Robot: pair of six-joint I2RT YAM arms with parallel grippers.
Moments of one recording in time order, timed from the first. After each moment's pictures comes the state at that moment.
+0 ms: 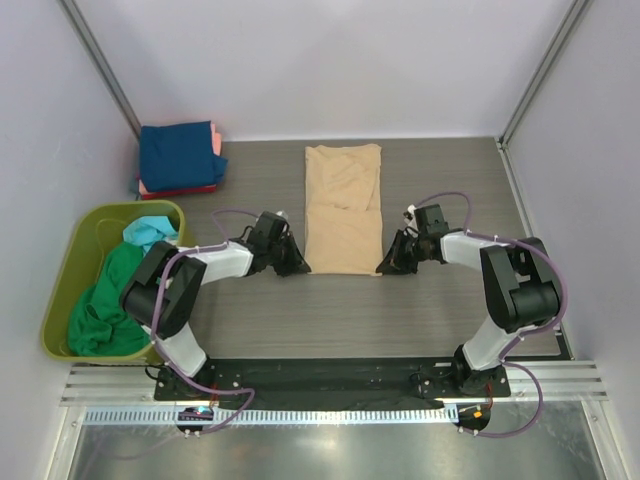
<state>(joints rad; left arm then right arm) -0.51 1.72 0.83 -0.01 0.25 -0.84 0.22 1.67 0.79 -0.20 -0.48 0.56</state>
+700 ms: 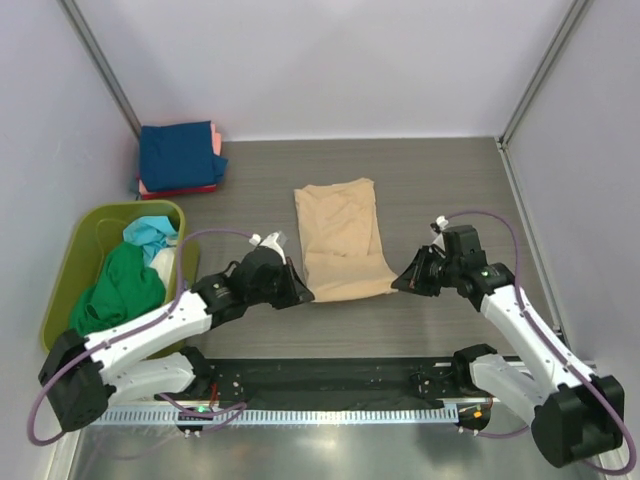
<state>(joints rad) -0.85 1.09 0.66 -0.27 0.04 -0.98 0.24 0.96 0.62 -0.54 -0.42 0.65</state>
